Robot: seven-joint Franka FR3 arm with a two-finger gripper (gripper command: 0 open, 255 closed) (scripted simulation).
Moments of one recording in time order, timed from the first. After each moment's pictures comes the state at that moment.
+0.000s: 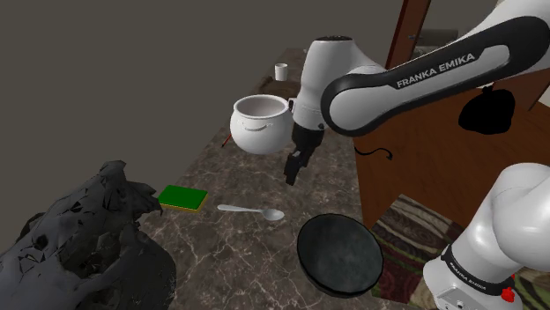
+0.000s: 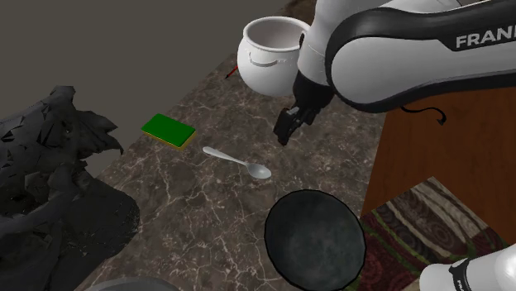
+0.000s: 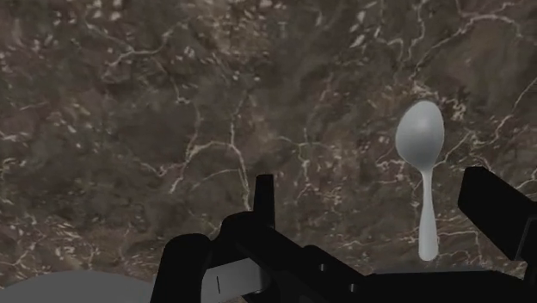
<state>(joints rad) 0.15 -0.31 0.28 -2.43 0.20 2.26 -0.03</state>
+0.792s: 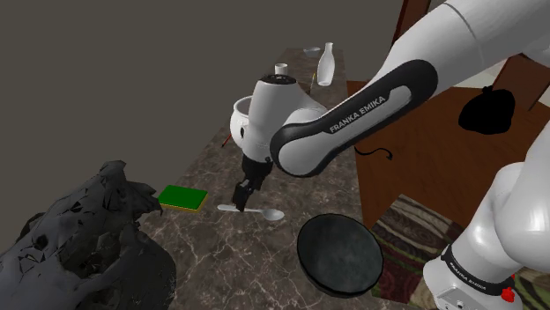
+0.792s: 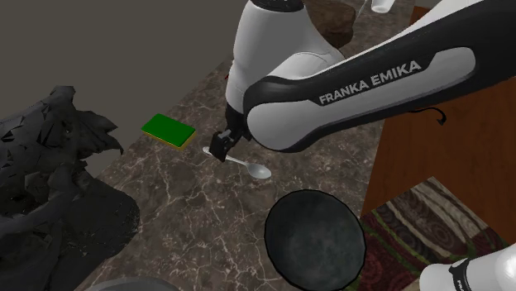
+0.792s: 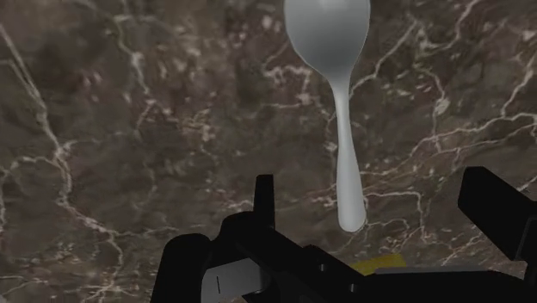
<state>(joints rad) 0.21 0.07 0.39 -2.21 0.09 2.52 0.12</state>
